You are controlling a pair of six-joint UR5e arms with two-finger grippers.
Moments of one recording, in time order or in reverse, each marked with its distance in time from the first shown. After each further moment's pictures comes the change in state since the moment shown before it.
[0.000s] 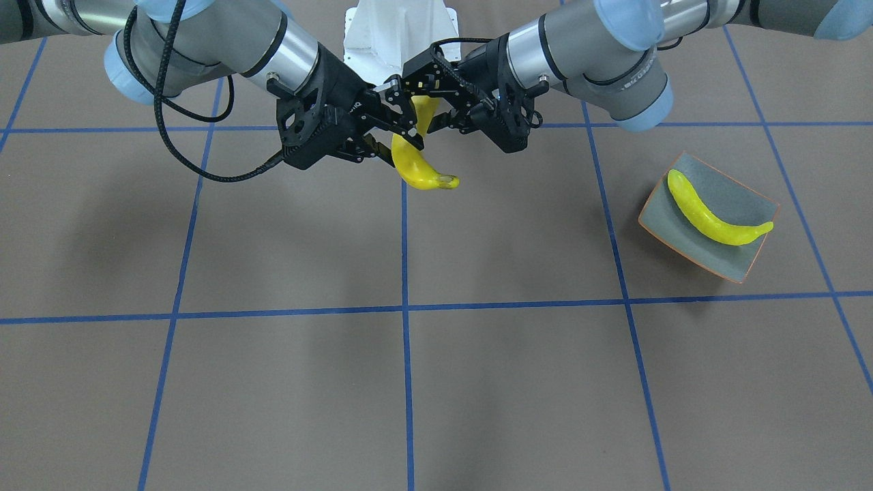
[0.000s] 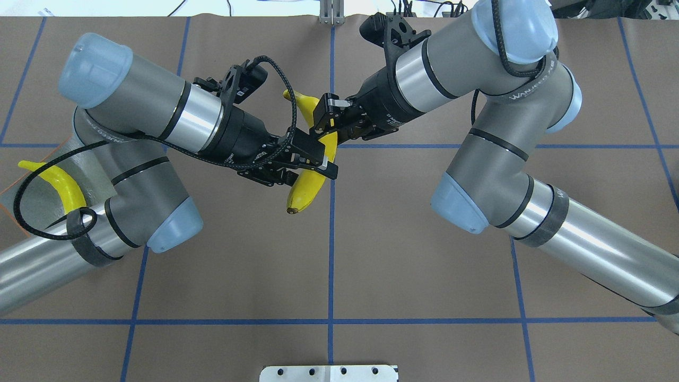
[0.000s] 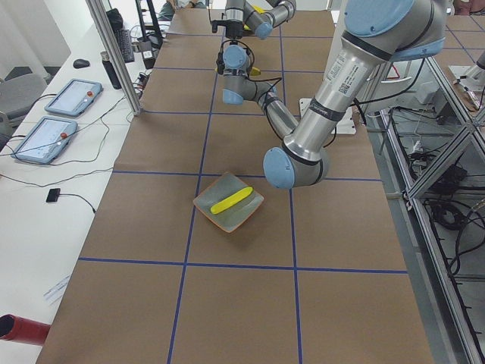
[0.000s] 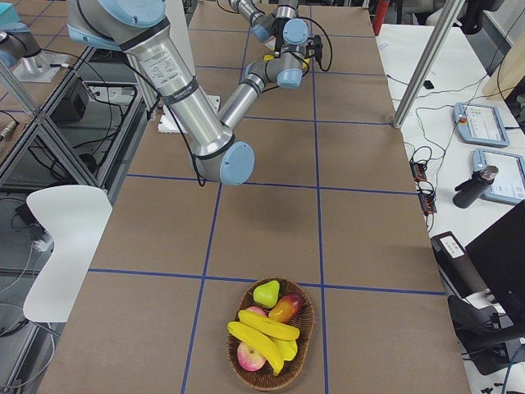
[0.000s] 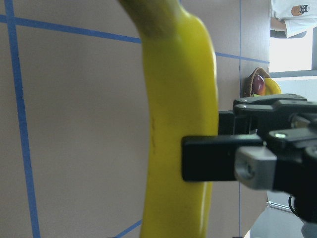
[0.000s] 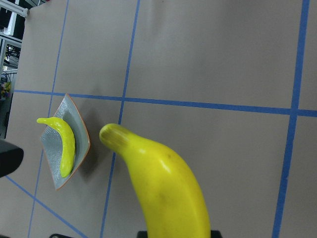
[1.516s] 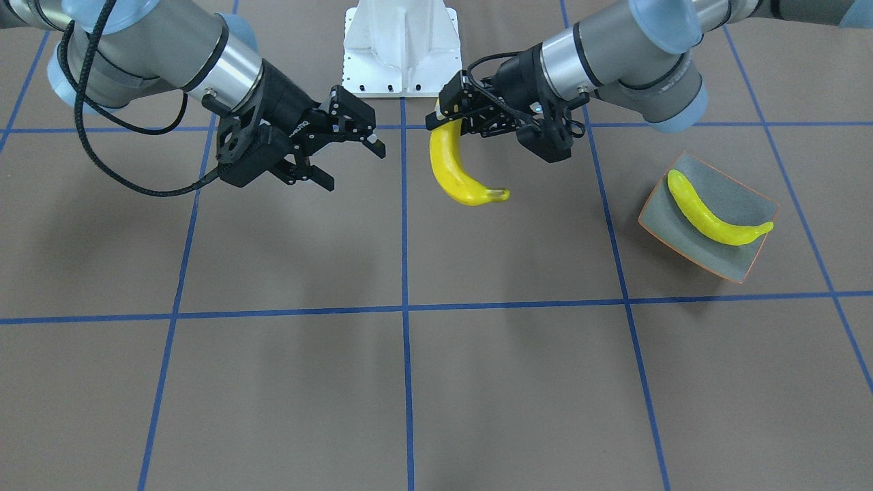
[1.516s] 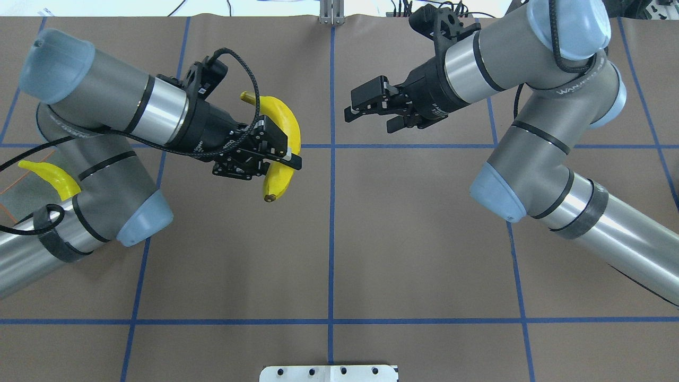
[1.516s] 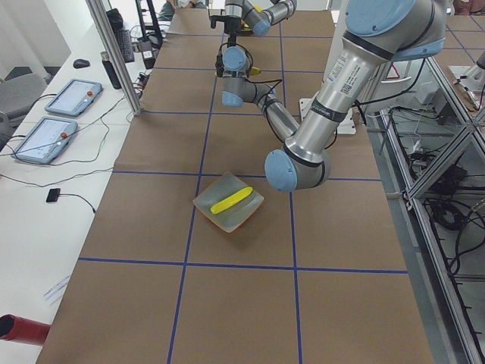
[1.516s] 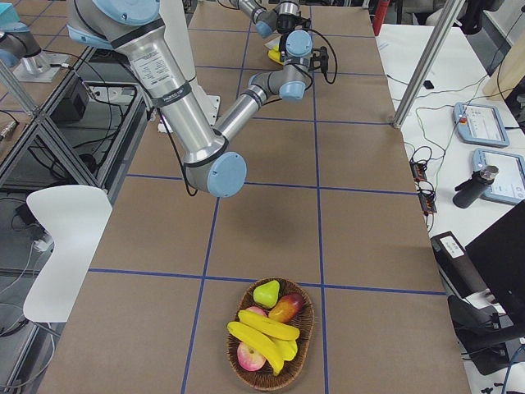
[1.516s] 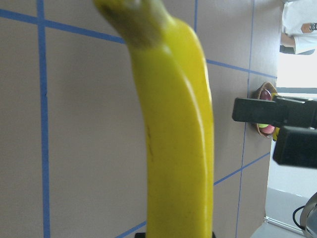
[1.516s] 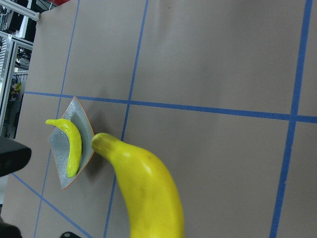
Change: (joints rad) left arm -0.065 0.125 -0.042 0.004 0.000 -0.185; right arm 0.077 -0.124 0.026 0.055 -0.001 0.002
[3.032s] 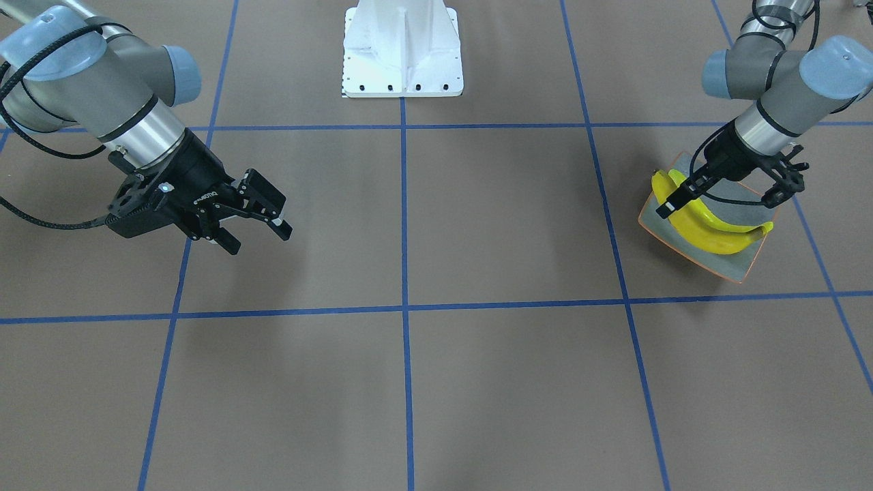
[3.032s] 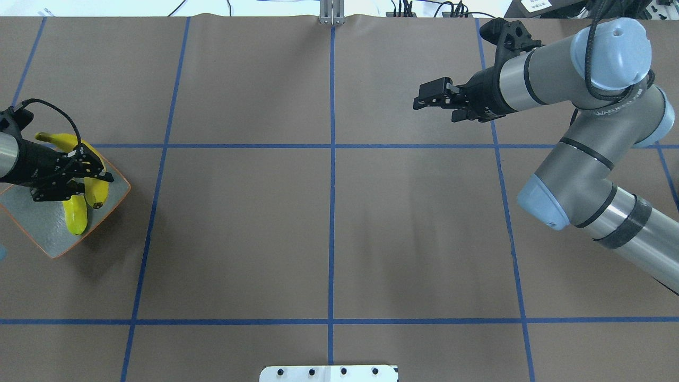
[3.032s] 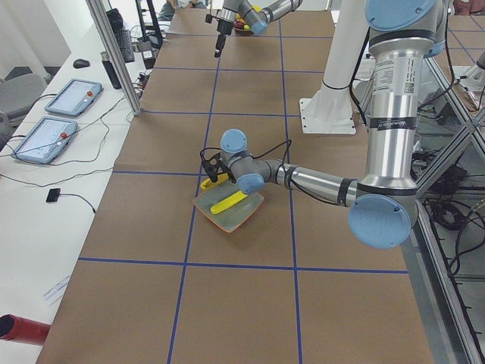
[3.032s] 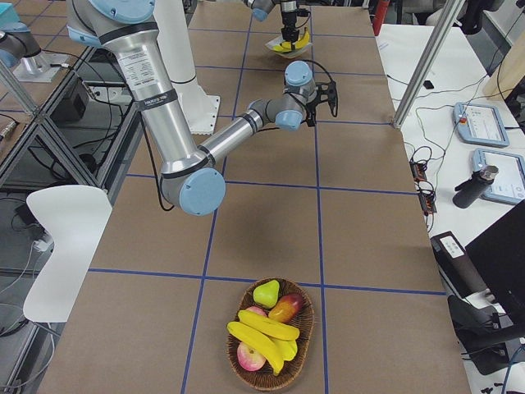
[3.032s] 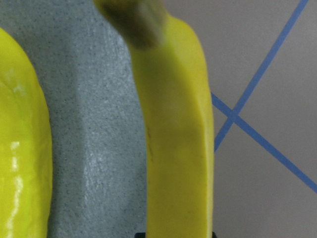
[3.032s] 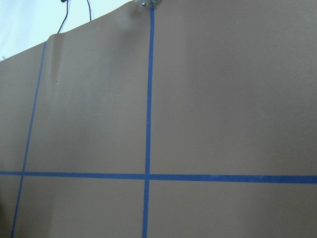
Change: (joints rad) left arm -0.155 0.501 0.006 0.168 0.144 0.126; right arm 0.033 -0.153 -0.018 0.010 -0.200 -0.011
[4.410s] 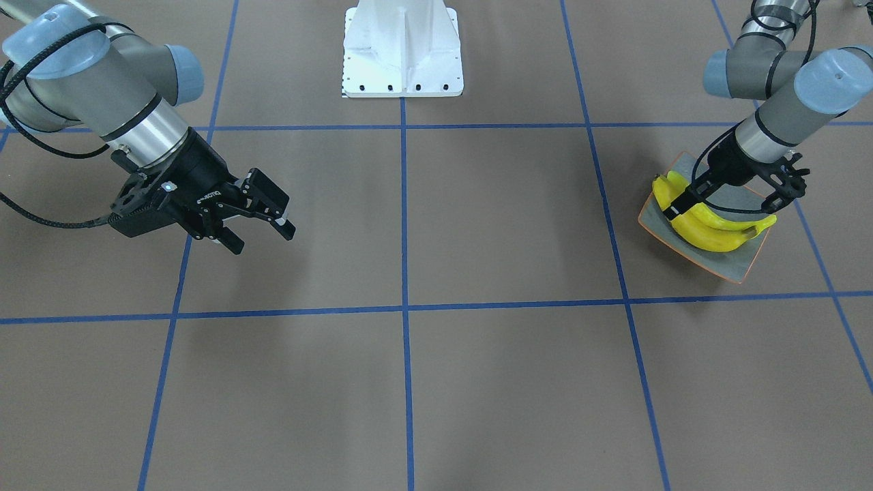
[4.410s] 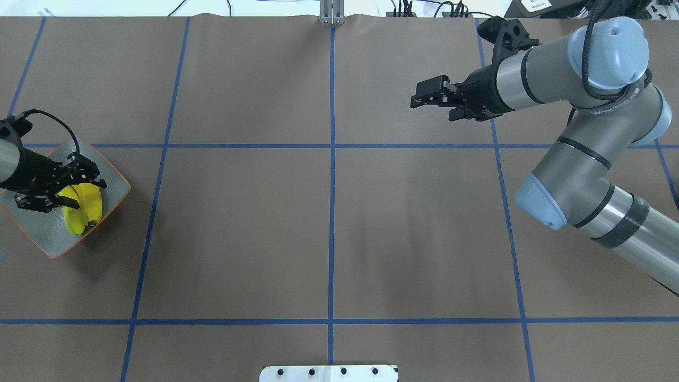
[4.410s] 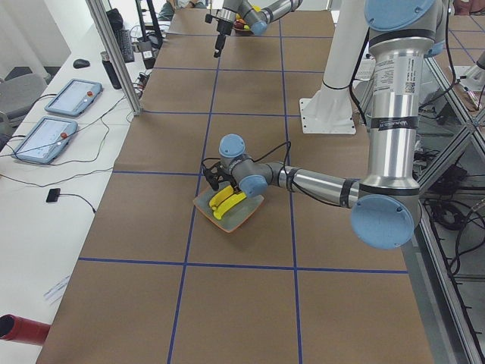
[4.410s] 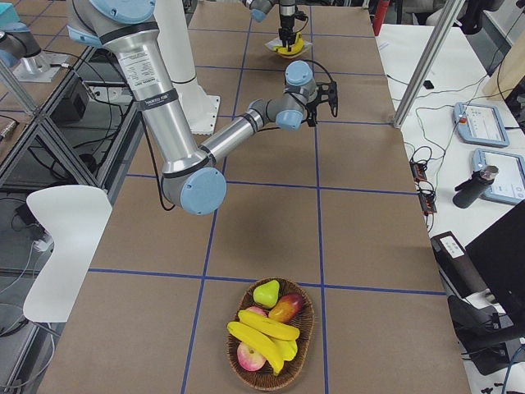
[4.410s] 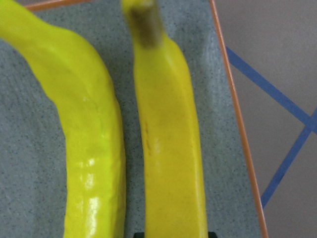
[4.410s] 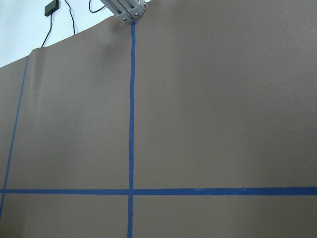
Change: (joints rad) left arm -0.001 0.008 0.004 0.114 0.000 0.070; right arm -0.002 0.009 0.003 0.000 -0.002 0.014
